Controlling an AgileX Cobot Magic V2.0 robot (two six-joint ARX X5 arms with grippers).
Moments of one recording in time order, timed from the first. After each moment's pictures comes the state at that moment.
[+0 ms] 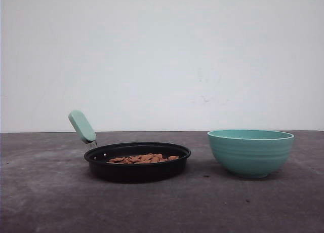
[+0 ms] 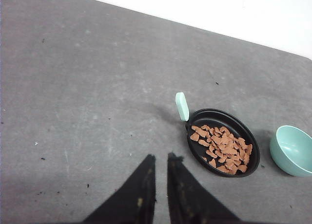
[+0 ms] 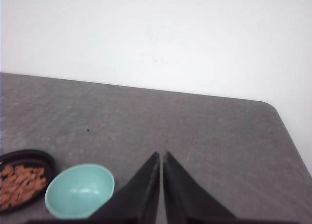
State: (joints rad) left arm -0.33 0.22 0.91 -1.07 -0.09 -0.36; right arm 0.48 0.10 0.90 -0.93 0.29 0.05
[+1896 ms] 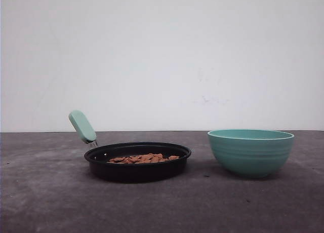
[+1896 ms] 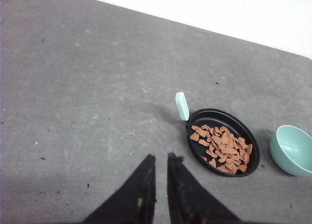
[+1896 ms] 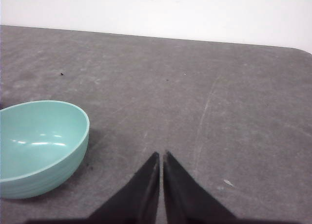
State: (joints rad) left arm -0.33 0.22 0.91 -1.07 -0.09 -0.36; right arm 0.03 0.00 0.02 -0.17 -0.13 0.00
